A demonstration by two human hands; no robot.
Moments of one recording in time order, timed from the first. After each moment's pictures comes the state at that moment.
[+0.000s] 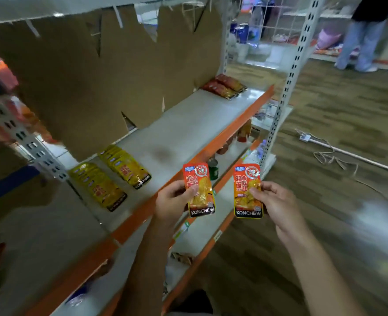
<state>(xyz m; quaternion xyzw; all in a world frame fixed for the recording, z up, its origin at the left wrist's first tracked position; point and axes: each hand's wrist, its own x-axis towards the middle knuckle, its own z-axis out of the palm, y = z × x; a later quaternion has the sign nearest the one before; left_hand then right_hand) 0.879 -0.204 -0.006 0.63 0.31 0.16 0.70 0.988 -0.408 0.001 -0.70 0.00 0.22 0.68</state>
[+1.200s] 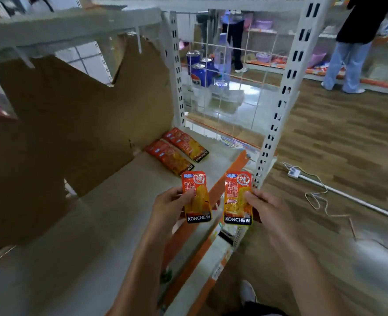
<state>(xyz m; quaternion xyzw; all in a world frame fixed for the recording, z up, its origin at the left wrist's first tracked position) 1.332 -0.156 -0.010 0.60 0.34 0.10 0.72 1.427 -0.361 -0.023 -0.72 0.03 0.20 0.66</state>
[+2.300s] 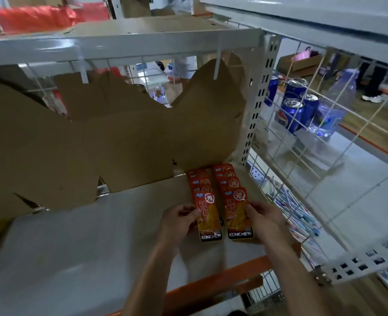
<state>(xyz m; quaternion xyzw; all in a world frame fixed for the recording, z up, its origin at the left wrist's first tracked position) 1.427 -0.105 -0.021 0.50 0.53 0.29 0.62 1.609 -0.194 -0.016 -0.77 -0.18 0.35 0.50</state>
